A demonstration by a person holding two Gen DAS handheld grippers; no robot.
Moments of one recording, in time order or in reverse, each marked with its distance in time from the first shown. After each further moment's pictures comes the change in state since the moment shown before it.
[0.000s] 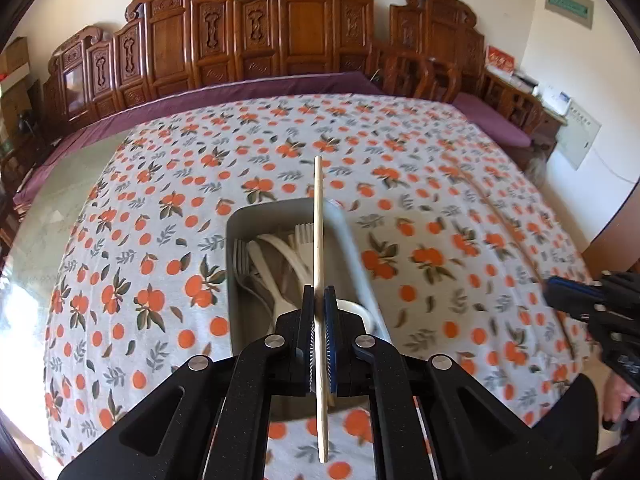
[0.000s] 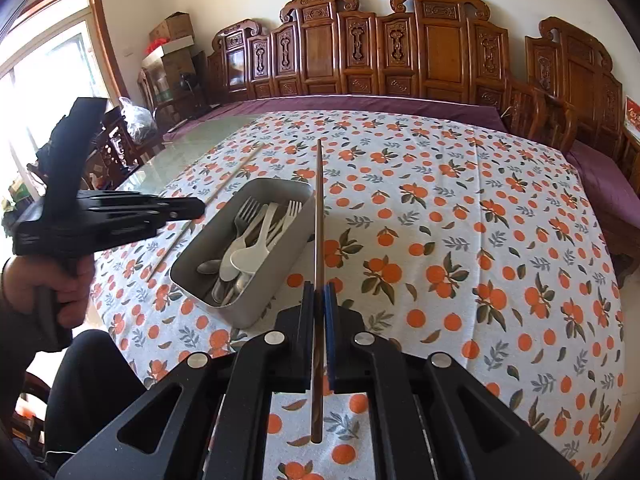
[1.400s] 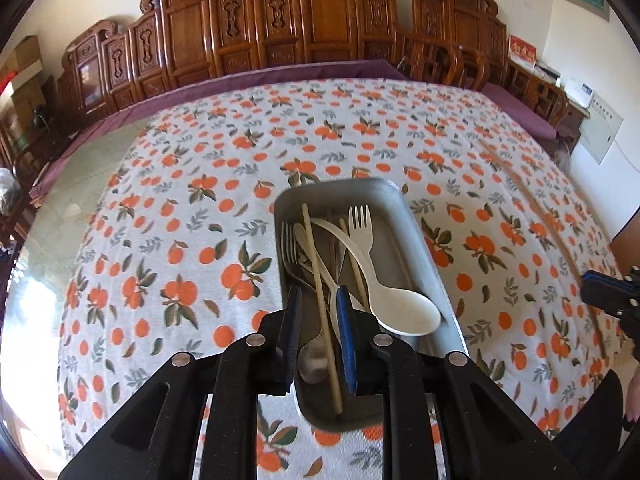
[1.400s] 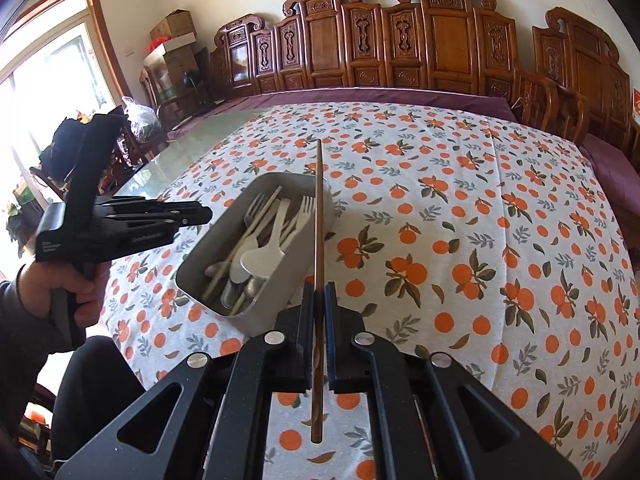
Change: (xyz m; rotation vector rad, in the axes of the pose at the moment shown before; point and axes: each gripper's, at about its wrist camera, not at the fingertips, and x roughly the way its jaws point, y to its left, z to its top) left arm 0.011 0.034 -0.008 -0.006 0.014 0.070; right arm 0.026 0.012 0.005 0.015 0.020 0.029
